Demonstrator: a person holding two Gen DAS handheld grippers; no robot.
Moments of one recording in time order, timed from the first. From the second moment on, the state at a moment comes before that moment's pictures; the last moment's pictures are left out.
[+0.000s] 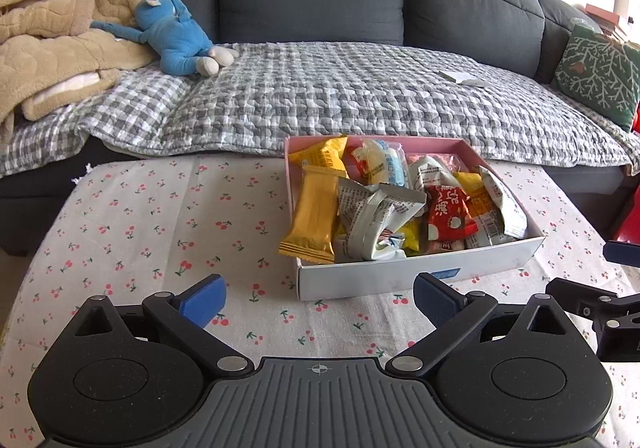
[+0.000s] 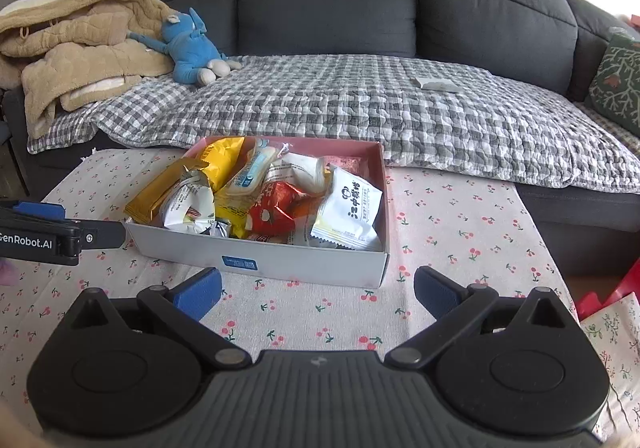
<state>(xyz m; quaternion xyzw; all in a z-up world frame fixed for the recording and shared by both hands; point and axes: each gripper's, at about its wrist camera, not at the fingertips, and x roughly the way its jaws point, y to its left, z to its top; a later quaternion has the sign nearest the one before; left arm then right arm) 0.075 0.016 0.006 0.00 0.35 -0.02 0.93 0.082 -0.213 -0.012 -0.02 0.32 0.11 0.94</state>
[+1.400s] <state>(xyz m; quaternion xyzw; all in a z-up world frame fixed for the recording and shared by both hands) 0.073 0.004 -0.013 0.03 0.41 0.05 0.91 0.076 -0.210 -0.028 0.00 0.35 0.04 0.93</state>
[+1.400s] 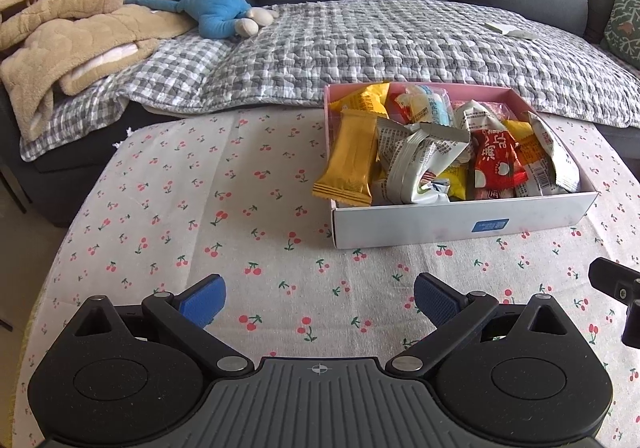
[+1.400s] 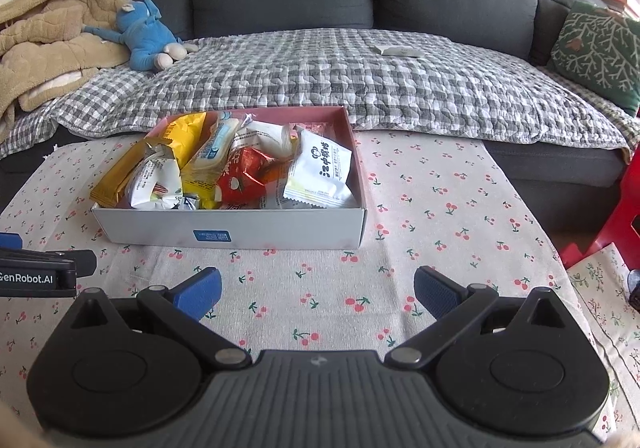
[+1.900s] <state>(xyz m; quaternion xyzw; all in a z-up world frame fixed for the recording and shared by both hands) 0.067 -0.004 -0.007 0.03 0.42 0.03 0.91 0.071 -0.223 -0.032 0.01 0.37 0.01 0.93</state>
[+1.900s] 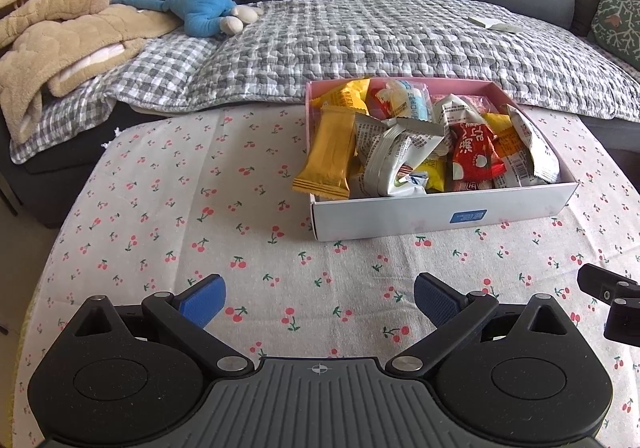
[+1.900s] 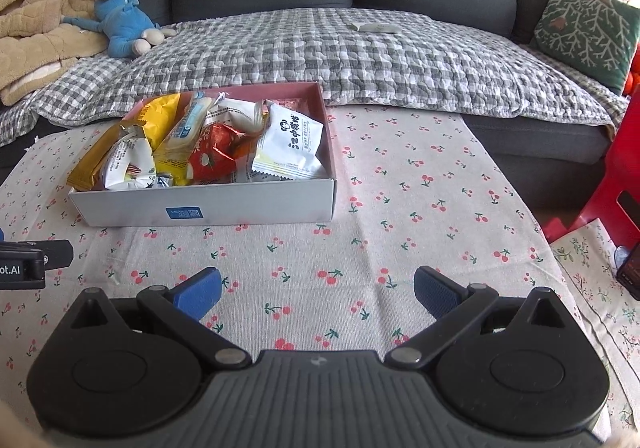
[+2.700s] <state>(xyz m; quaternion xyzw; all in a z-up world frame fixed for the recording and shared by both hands) 0.068 -0.015 -0.020 0.03 0.44 0.02 0.90 0.073 -0.209 -0.029 -0.01 0.37 0.03 0.93</state>
